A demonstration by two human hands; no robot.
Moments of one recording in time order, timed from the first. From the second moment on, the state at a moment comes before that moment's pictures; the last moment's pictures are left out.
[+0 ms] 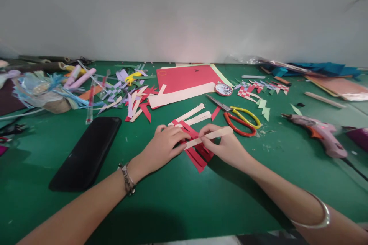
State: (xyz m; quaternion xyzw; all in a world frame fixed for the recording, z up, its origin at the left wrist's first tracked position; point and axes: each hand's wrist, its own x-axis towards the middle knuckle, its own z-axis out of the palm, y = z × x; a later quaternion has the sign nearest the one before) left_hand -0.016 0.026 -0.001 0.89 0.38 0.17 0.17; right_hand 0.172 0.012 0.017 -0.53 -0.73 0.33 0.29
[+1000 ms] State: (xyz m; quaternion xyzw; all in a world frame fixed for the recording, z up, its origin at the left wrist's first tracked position) left_hand -0.010 0.052 -0.002 0.94 0.28 0.16 0.11; right_hand 0.177 0.015 0.015 -0.52 -0.76 0.31 0.26
